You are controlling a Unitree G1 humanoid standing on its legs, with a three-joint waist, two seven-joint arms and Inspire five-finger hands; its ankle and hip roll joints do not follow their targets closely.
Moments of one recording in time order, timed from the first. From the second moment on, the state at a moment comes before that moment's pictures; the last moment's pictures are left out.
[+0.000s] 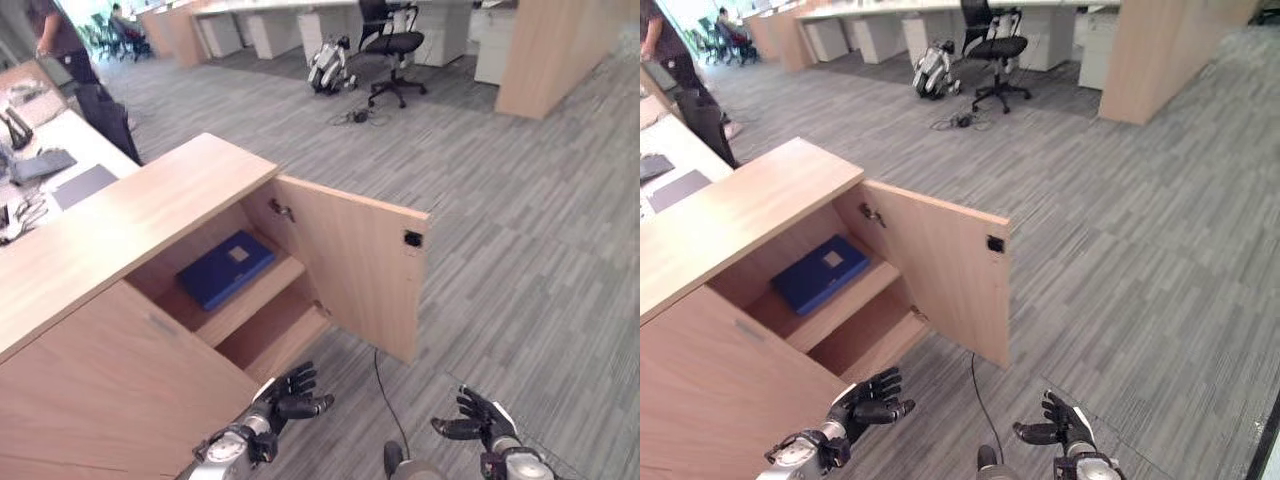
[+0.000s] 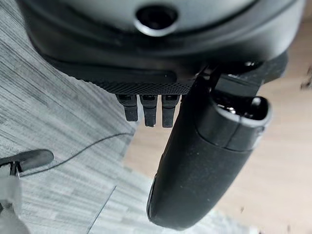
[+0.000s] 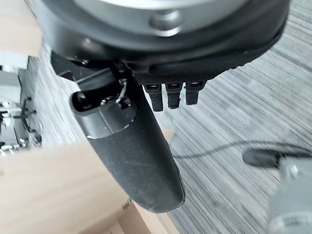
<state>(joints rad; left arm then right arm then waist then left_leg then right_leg) 0.06 0.32 -0.34 0.60 -0.53 -0.05 -0.21 0.12 -0.38 0.12 0.64 0.28 0.01 -0.01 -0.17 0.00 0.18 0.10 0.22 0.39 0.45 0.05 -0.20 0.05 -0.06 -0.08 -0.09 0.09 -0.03</state>
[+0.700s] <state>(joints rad) 0.06 0.30 -0.35 0.70 -0.48 -0.05 -0.21 -0.19 -0.59 0.12 0.63 0.32 -0.02 -0.05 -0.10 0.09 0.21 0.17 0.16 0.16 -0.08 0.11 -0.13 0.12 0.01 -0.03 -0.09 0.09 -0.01</state>
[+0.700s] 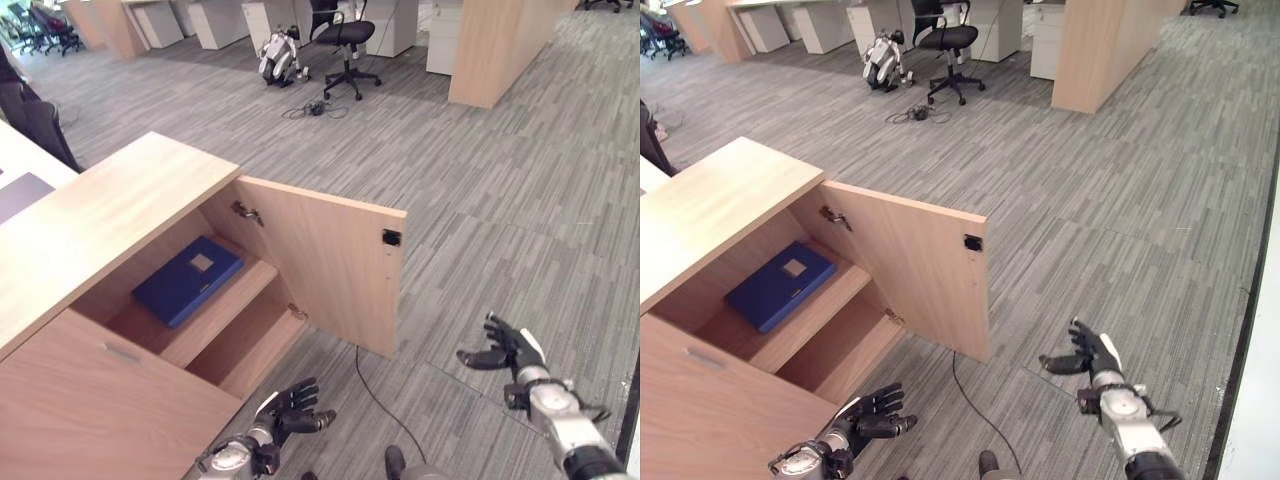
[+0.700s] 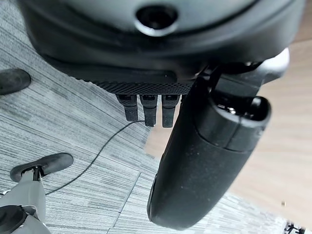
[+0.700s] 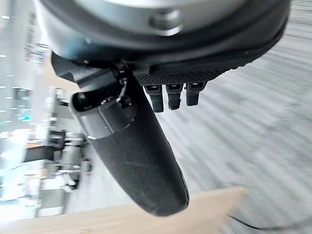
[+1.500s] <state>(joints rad) 0.12 0.35 -0.35 0.70 -0.49 -0.04 -0.22 -0.61 -0.60 0.30 0.84 0.41 -0.01 -0.04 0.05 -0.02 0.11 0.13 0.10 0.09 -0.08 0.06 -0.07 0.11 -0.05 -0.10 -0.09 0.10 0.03</state>
